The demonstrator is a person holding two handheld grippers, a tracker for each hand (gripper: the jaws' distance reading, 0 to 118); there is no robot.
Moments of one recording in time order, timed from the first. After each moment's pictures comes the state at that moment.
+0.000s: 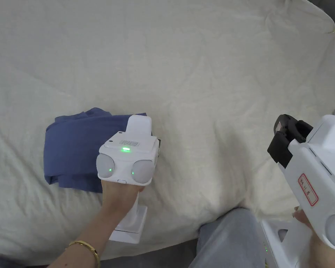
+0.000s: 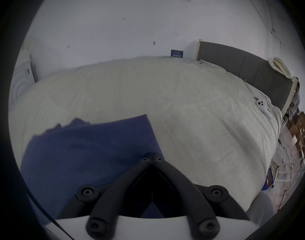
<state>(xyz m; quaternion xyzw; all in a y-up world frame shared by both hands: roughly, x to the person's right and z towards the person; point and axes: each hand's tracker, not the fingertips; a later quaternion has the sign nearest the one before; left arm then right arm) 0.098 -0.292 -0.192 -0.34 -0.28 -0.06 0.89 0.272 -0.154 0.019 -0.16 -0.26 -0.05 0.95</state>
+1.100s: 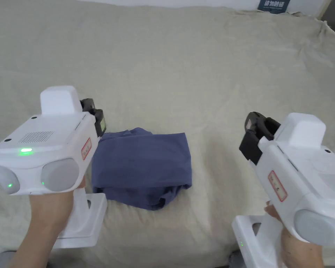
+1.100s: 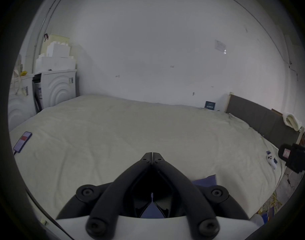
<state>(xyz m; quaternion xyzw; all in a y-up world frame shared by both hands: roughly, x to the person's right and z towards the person) -0.097 -0.163 -0.207 -0.19 -0.15 0.04 0.97 0.184 -0.140 -0.061 -0.12 -0.13 -0.06 0.98</state>
